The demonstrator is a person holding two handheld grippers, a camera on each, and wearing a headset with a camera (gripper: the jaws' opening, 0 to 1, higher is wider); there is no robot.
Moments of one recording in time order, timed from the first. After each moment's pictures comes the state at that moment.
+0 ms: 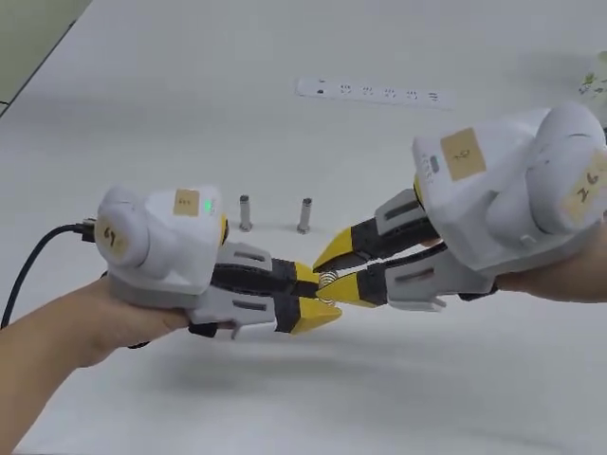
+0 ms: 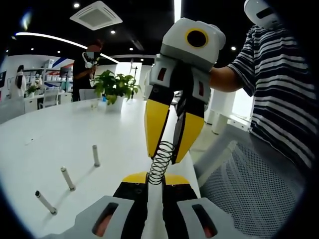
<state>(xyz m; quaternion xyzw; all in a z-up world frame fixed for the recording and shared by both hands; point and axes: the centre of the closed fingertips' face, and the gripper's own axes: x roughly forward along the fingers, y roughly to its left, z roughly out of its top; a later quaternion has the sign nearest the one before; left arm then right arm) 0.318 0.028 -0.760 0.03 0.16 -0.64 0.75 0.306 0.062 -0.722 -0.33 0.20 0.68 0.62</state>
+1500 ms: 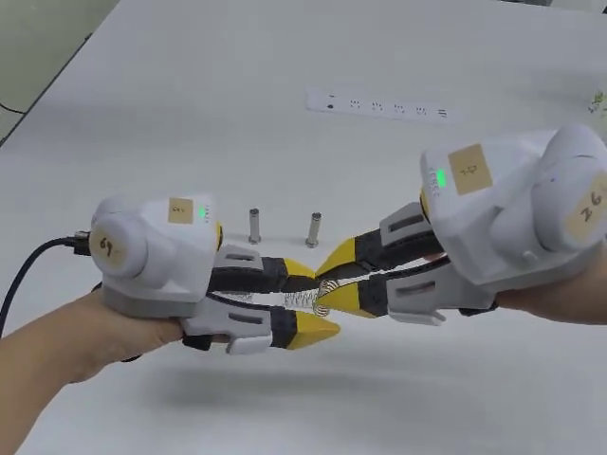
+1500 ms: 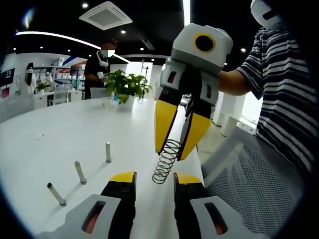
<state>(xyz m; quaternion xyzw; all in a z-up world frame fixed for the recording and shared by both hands) 0.327 0.045 -0.756 0.02 0.17 -0.60 0.78 0.312 0.073 -0.721 -0.32 0.19 0.67 0.63</state>
